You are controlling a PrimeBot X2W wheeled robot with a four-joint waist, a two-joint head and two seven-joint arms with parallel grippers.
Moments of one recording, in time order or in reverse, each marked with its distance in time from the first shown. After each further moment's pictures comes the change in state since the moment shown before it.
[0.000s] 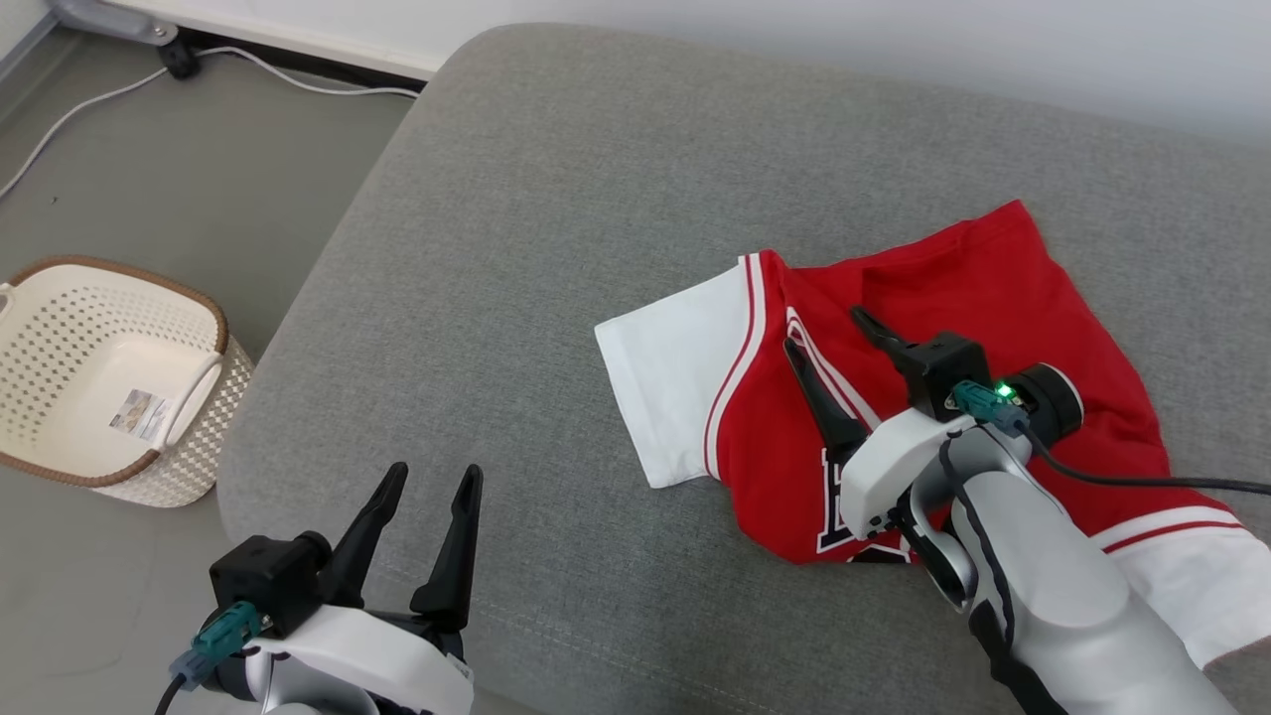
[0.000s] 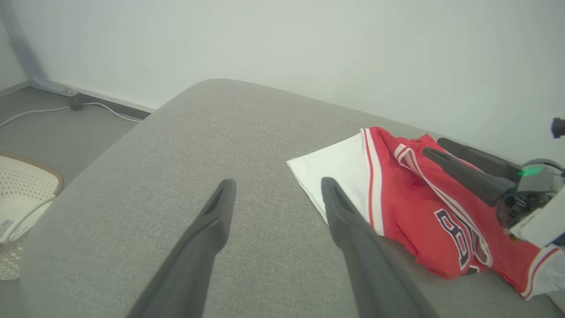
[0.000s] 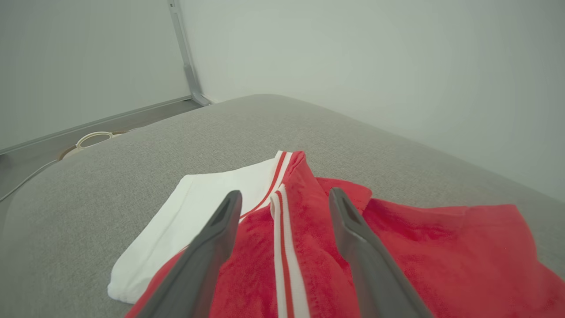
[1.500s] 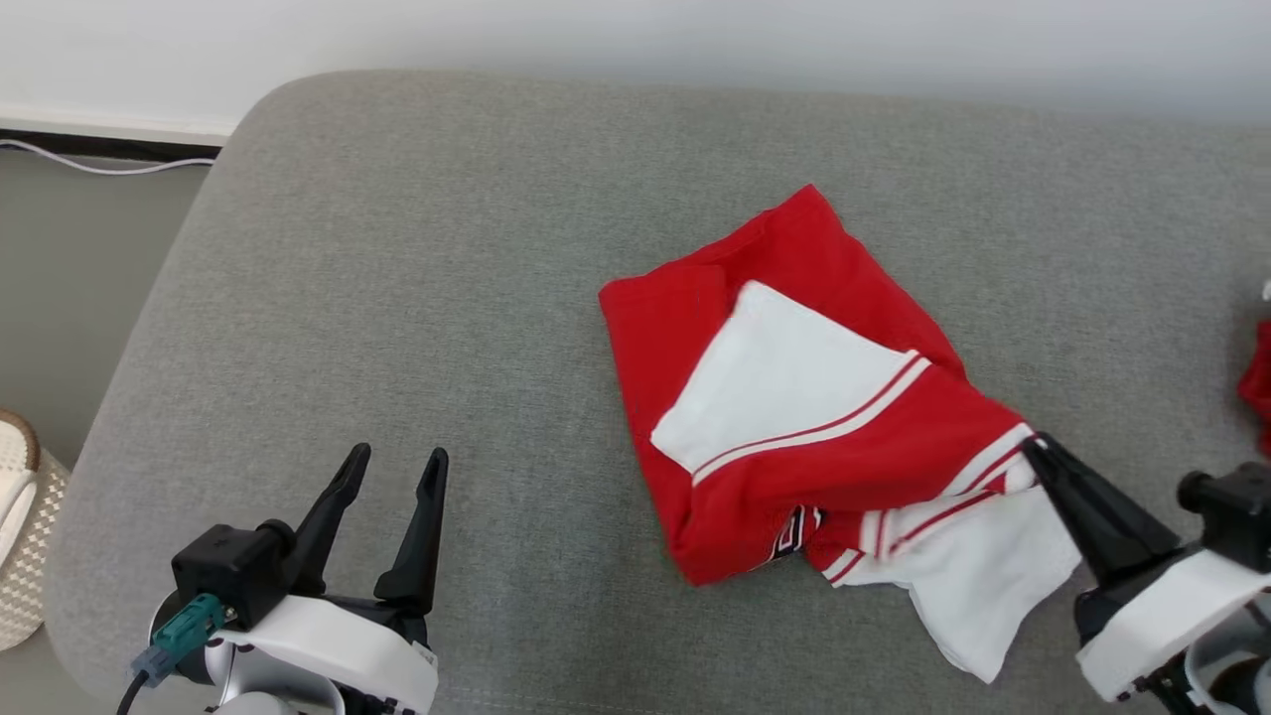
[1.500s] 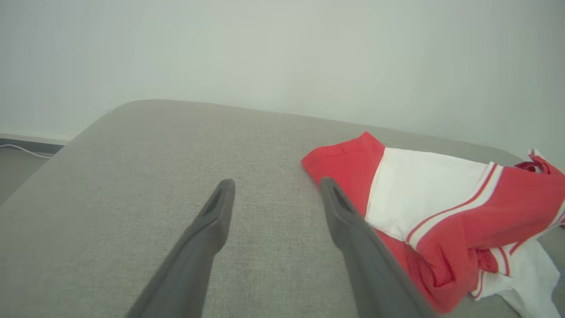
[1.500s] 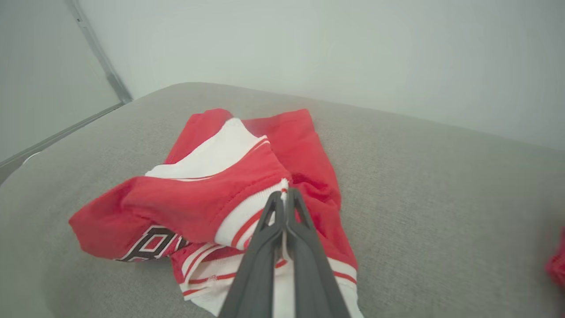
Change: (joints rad) left arm 0.006 0.013 0.058 0.021 0.060 -0.034 0.005; right arm 0.526 -0.403 -0.151 -0.766 0.299 0.000 0.248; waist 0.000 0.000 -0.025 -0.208
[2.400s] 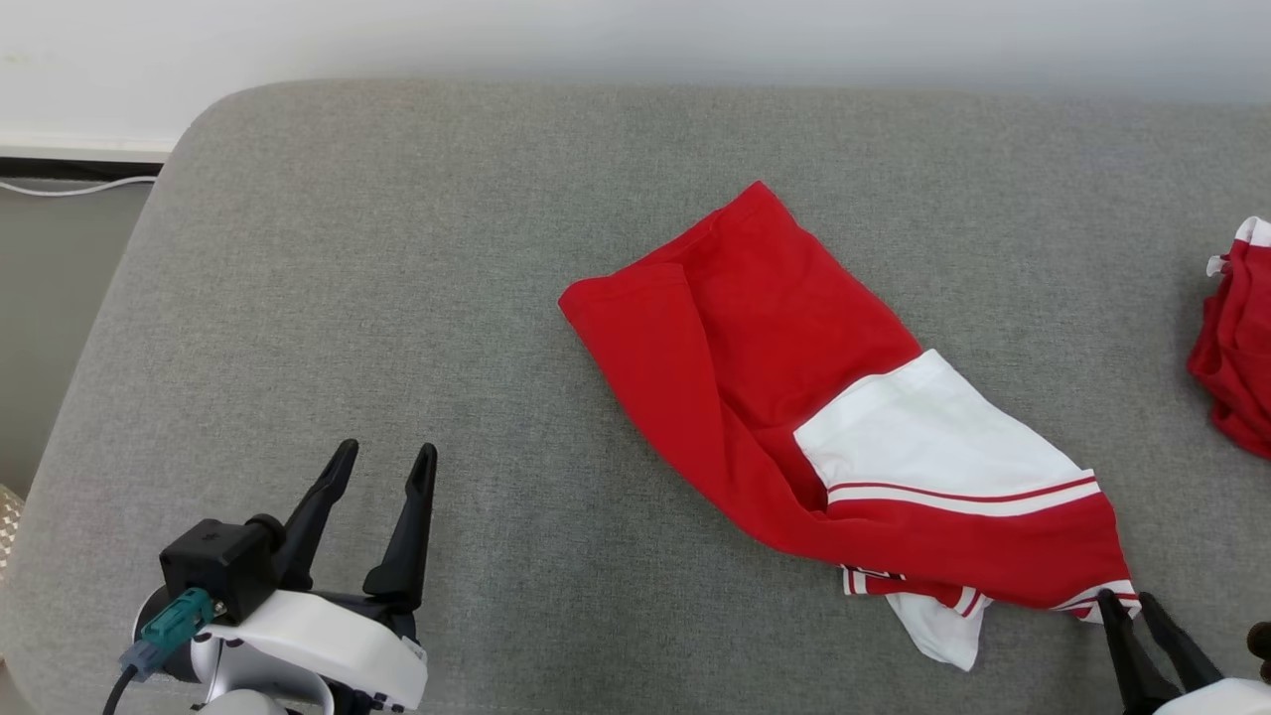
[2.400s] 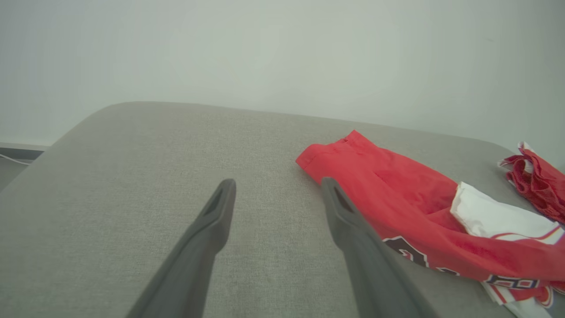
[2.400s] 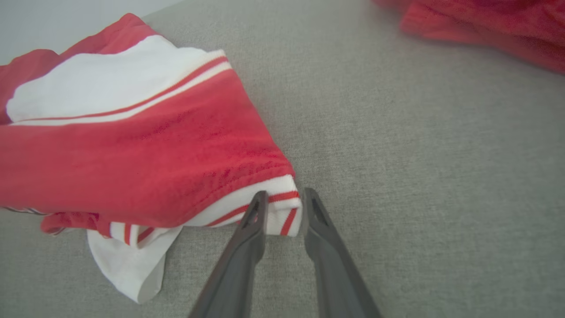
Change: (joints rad) left arm -0.001 0.023 0.007 -0.031 0.001 0.024 0.023; right arm 0.216 0.254 -0.352 0.229 -0.003 0.000 -0.002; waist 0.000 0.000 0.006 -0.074
